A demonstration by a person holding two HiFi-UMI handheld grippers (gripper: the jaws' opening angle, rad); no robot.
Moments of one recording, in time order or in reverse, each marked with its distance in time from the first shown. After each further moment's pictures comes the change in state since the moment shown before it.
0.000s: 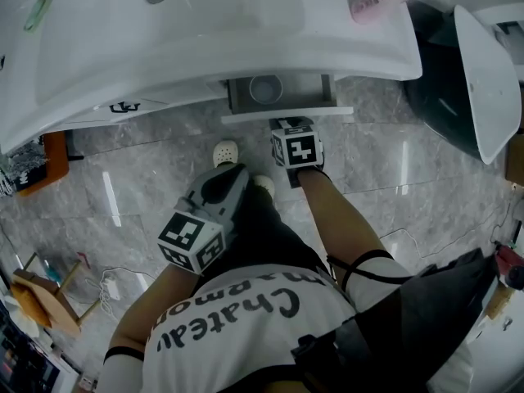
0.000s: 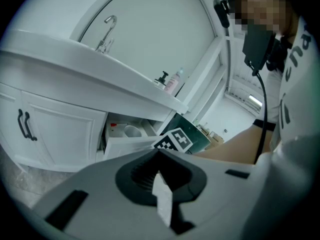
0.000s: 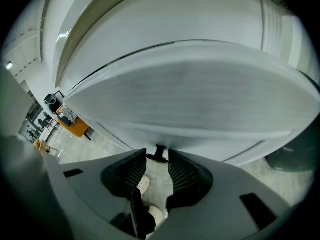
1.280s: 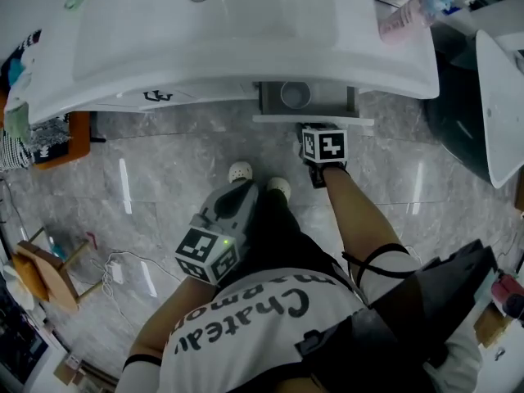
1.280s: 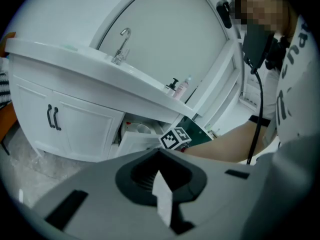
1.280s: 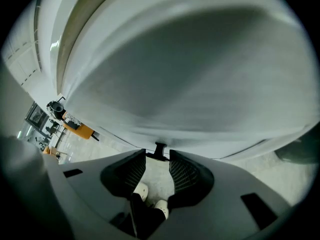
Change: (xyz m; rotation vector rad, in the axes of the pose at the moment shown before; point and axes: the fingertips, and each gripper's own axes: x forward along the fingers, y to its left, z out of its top) left arm -0.048 -0.006 -0.012 -0.099 -0.030 0.145; right arm 0.001 -0.005 -0.008 0.072 0.080 0.066
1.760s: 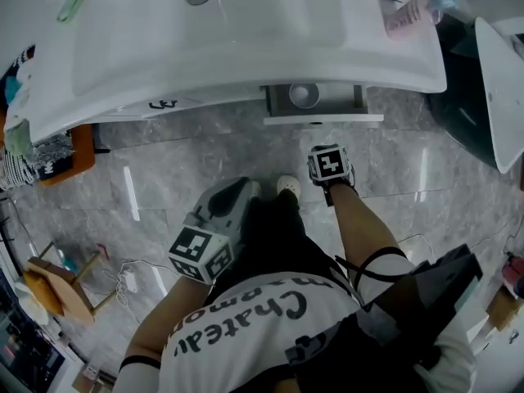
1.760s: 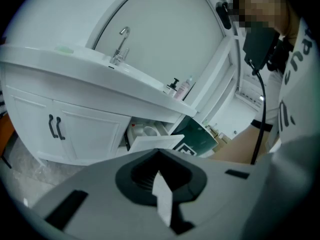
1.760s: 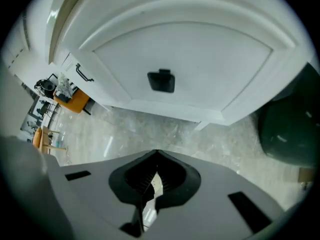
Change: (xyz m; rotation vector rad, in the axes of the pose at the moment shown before) left arm -0.017 0.040 0.016 0.057 0.041 -0.033; right arm 0.011 -0.002 -0.093 -0.058 0.247 -0.100
